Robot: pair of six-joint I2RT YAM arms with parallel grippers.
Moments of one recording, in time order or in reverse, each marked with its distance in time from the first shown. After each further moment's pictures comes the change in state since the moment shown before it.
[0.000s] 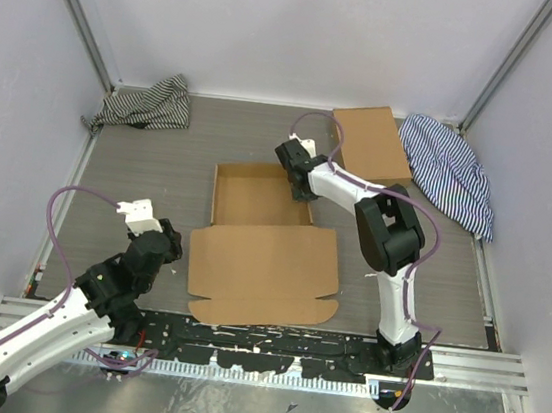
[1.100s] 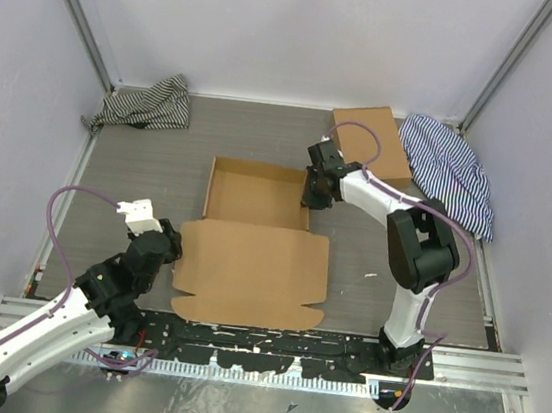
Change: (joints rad) left arm 0.000 0.000 0.000 0.000 0.000 0.000; right arm -0.117 -0.214 -0.229 0.110 -0.406 0.221
